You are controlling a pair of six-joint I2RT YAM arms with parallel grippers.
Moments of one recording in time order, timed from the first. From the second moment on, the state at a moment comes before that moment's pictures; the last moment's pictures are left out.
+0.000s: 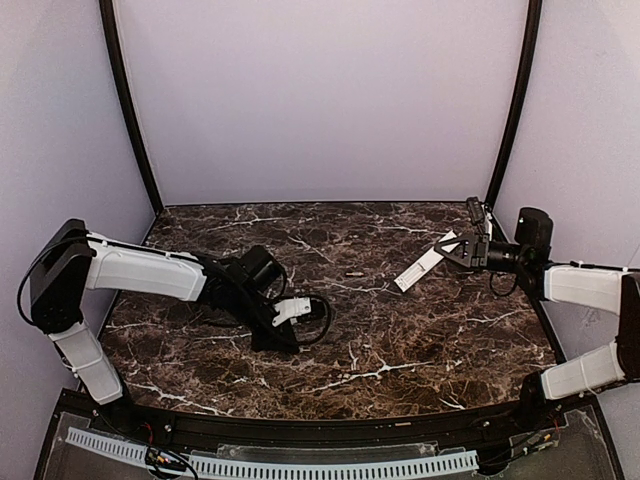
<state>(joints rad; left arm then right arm) -0.85 1.71 1.03 -0.44 0.44 0.43 0.09 1.25 0.56 0.44 -1.14 0.63</state>
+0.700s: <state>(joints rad) -0.88 1.75 0.95 -0.39 0.36 0.41 0.09 1.28 0.52 0.50 -1.15 0.66</state>
